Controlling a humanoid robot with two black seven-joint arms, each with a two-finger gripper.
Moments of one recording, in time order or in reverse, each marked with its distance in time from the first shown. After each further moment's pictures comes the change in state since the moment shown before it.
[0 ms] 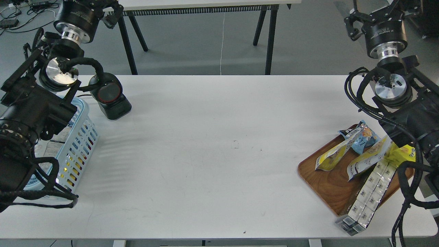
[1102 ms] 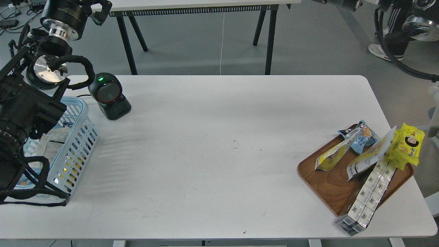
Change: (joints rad) left arm 0.000 0.046 0.002 -0.002 -0.002 0.000 -0.004; right arm 0.661 -0.366 -0.984 0.685 -0.861 -0.112 0.024
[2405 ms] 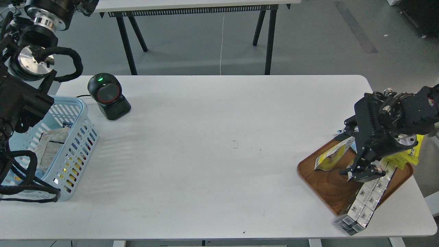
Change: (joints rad) left arm -0.041 0.048 0.043 0.000 0.005 0.000 0.004; right arm 0.245 -0.124 -0.890 0.467 -1.371 -0.326 0.017
